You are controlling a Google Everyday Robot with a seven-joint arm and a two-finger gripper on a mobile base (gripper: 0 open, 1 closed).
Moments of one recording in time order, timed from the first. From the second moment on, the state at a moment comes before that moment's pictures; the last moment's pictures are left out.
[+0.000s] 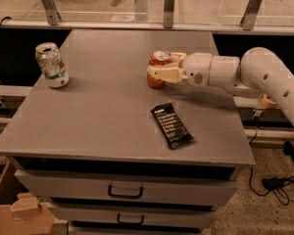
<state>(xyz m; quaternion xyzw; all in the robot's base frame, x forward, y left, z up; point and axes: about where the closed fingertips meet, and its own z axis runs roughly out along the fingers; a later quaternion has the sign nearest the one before) 0.657 -0.049 0.877 -0.41 0.63 0.36 0.55</state>
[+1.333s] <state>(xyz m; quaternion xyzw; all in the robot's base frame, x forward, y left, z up) 0.657 -0.049 0.879 -0.41 0.63 0.36 0.55</state>
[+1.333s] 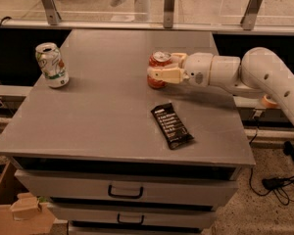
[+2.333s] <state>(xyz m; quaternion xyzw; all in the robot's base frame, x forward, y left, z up) 0.646 -0.064 0.894 -0.44 0.65 0.33 0.53</state>
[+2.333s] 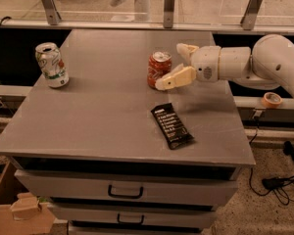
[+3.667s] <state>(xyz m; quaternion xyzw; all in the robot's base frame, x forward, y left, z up) 0.664 -0.039 0.861 -0.43 0.65 0.39 0.48</state>
